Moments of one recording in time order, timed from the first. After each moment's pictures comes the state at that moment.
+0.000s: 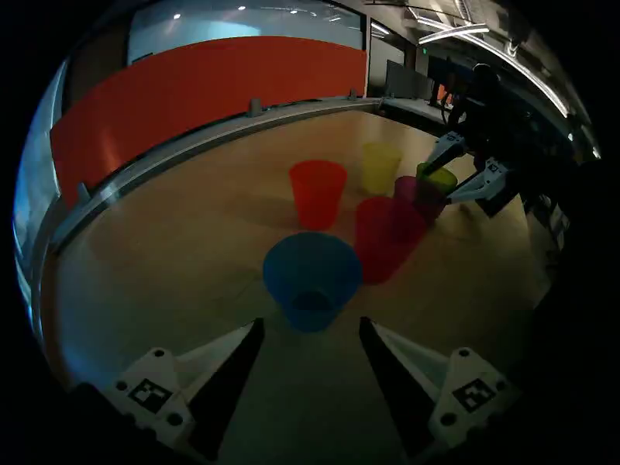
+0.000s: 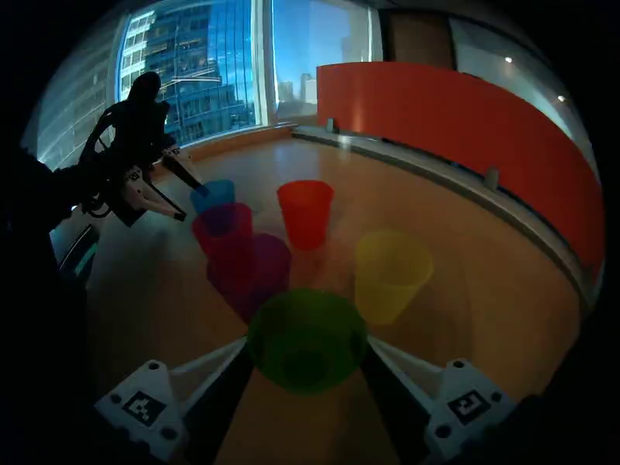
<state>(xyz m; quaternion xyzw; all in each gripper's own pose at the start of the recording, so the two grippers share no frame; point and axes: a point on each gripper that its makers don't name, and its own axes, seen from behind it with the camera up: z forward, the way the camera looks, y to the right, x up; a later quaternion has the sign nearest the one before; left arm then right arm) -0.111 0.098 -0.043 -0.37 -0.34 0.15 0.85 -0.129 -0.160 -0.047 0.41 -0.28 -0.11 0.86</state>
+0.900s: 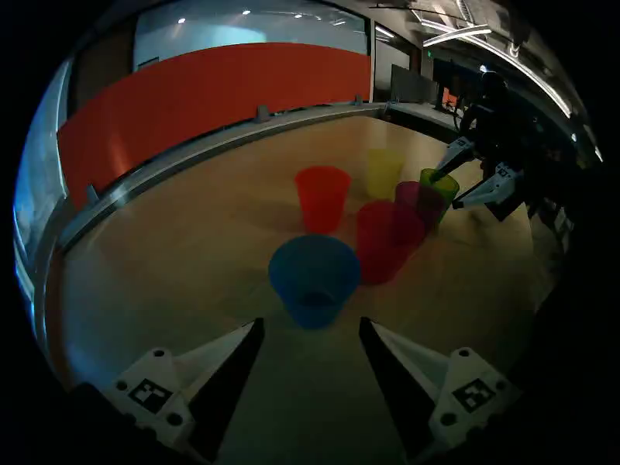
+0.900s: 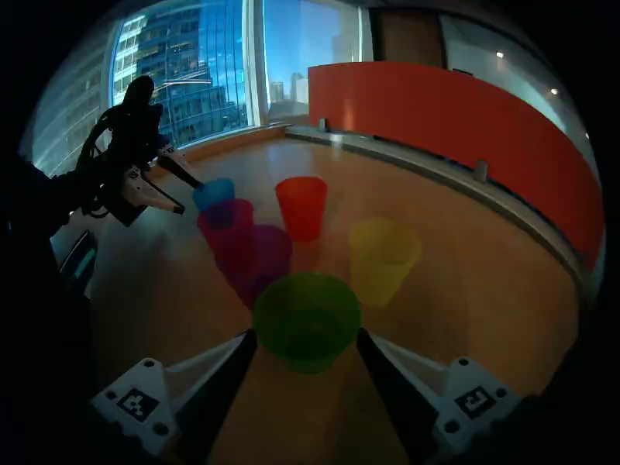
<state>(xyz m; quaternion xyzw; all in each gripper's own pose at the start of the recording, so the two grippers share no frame) -0.102 0.093 -0.047 -0.35 -0.33 0.15 0.86 -0.123 -0.143 -0.067 0.39 -0.28 -0.10 0.87</state>
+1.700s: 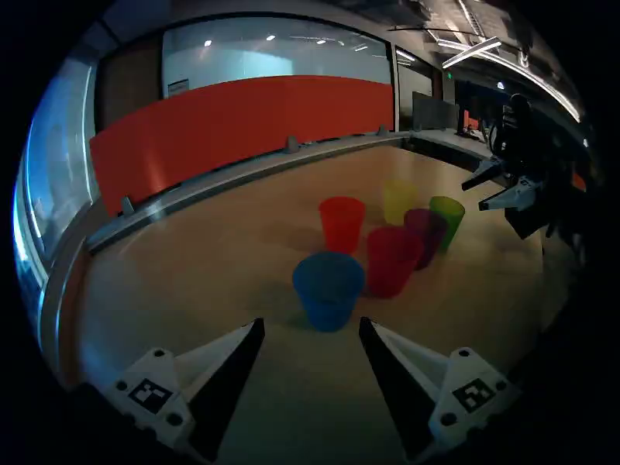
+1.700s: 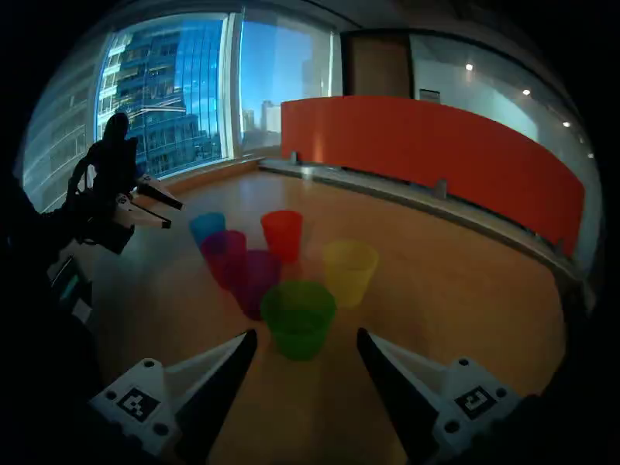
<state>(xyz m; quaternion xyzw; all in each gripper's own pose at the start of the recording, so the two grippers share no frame) -0.064 0.072 -0.059 -0.29 -0.26 0.14 0.91 -0.077 -0.112 -0.091 0.33 -0.22 -0.06 0.92</state>
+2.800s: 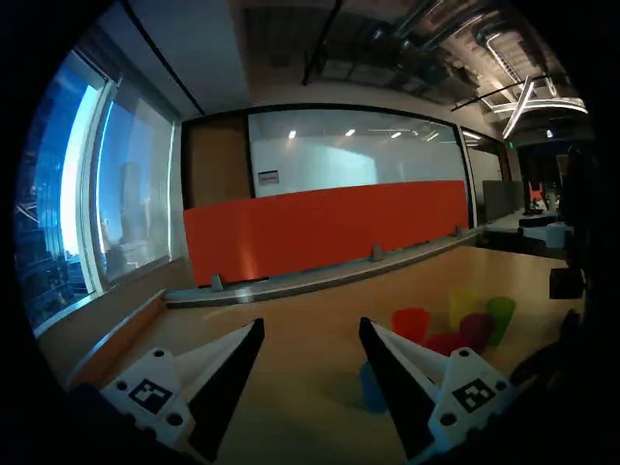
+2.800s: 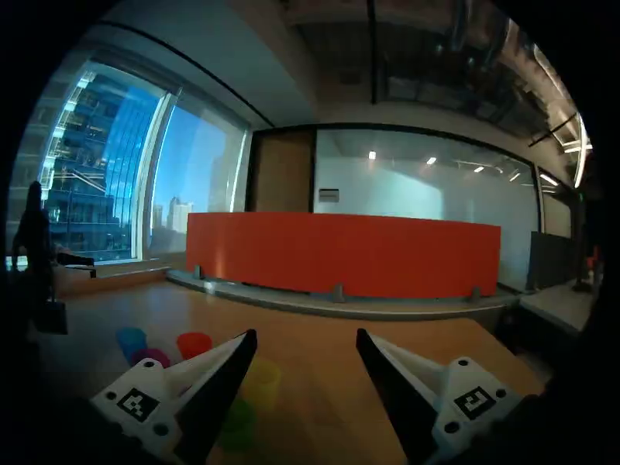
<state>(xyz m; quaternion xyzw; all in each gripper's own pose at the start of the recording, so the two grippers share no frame) 0.056 0.032 -0.045 -0.11 -0.02 0.08 0.99 0.038 -0.059 -0.034 0.11 0.02 0.00 0.99</state>
